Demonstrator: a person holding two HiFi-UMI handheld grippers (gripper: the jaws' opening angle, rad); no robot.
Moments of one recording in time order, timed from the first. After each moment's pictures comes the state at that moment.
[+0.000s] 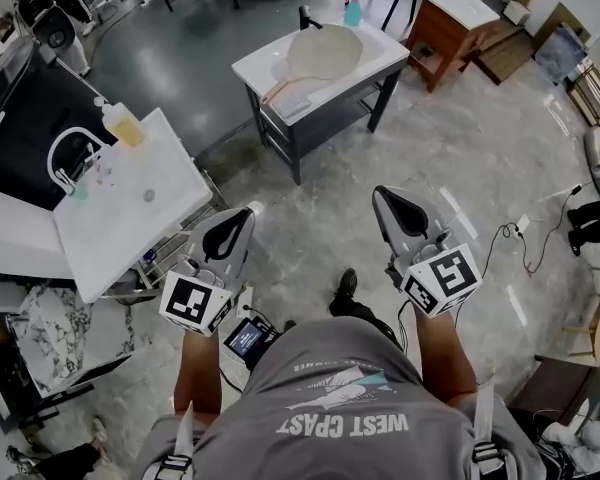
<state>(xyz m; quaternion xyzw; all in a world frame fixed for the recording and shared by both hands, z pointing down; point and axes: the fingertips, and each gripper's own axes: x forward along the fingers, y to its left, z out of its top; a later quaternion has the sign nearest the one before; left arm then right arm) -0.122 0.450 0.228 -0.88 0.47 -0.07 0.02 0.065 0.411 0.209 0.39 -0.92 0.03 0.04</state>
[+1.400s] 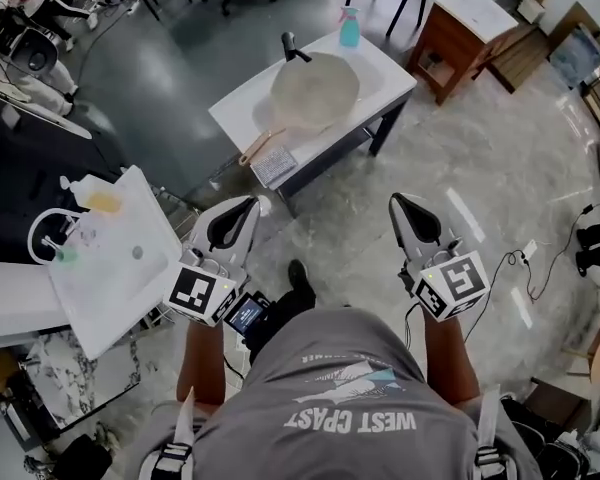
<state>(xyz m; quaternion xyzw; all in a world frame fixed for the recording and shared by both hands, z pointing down) -0.073 0.128 0.241 -0.88 0.46 -0.08 0.01 0.136 0.110 0.252 0.42 -0.90 0.07 0.06</state>
